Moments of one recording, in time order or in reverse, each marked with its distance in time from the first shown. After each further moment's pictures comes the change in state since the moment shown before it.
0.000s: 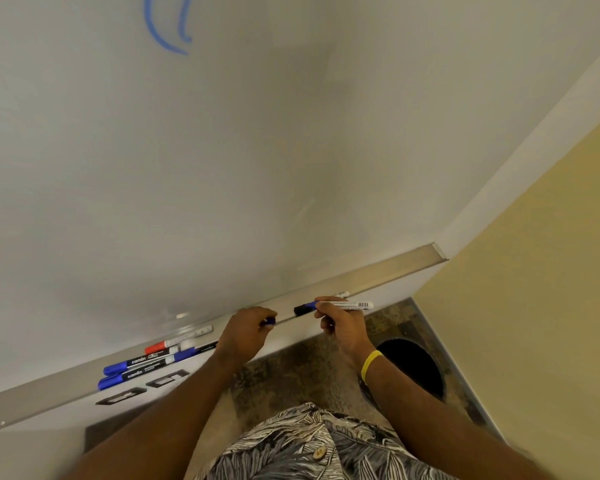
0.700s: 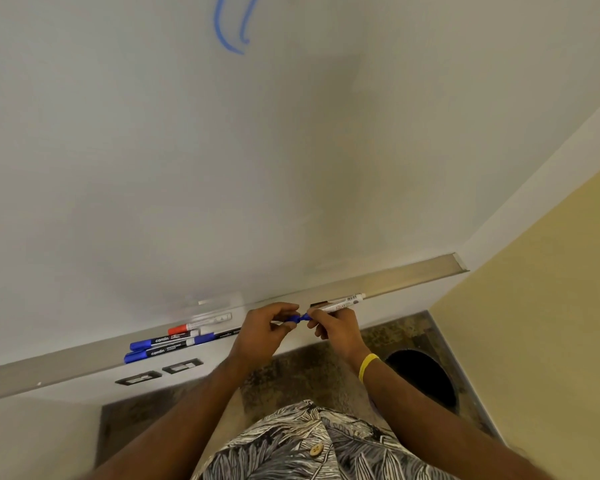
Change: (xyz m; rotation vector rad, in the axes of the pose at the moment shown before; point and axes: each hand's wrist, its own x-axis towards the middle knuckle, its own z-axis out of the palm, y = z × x) left_hand -0.049 0.035 -0.017 -0.402 0.113 -0.059; right_hand -0.015 0.012 0.024 -0.308 -0.171 -0.080
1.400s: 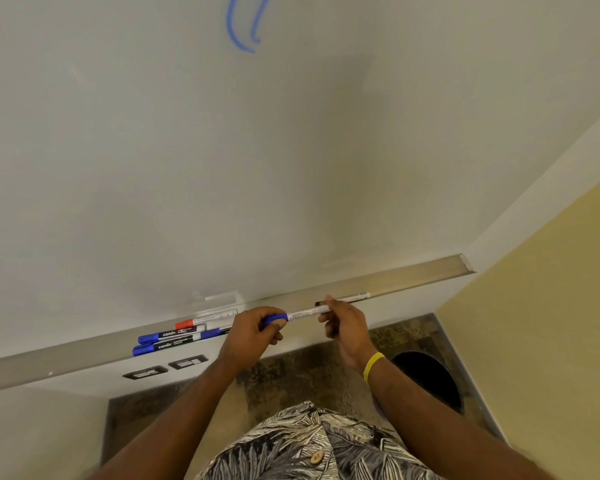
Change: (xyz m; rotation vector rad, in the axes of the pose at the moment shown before) left_hand -0.020 -0.007 -0.019 -0.109 0.023 -0.089; right_hand 0.000 0.002 -0.001 0.282 0.075 0.141
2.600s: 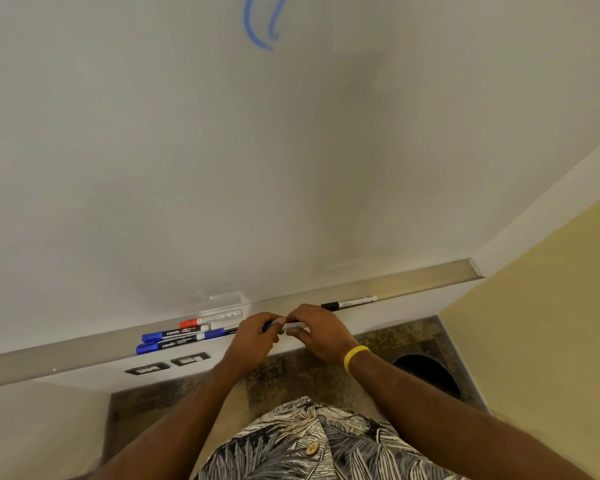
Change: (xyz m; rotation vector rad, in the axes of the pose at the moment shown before) left_hand 0.014 -0.022 0.005 0.105 0.008 -0.115; right_hand 0.027 0.017 0.025 -1.270 -0.472 -0.712
